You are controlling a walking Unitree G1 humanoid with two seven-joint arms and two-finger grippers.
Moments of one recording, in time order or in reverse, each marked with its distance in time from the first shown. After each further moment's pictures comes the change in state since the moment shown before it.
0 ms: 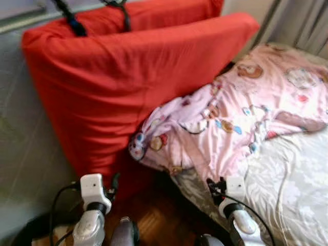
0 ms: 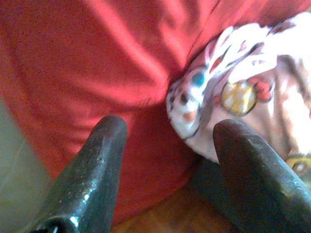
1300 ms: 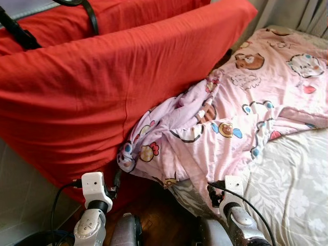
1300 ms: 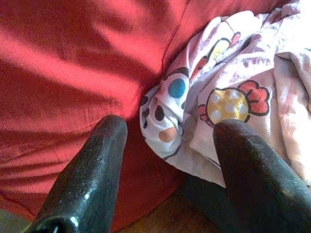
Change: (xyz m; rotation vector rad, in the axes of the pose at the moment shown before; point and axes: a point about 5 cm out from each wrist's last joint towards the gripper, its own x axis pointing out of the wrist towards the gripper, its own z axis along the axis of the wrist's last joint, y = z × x) left arm -0.005 -0.003 0.005 -0.006 0.000 -0.018; right arm 0.010 -0.011 -0.007 0.042 0.233 -0.187
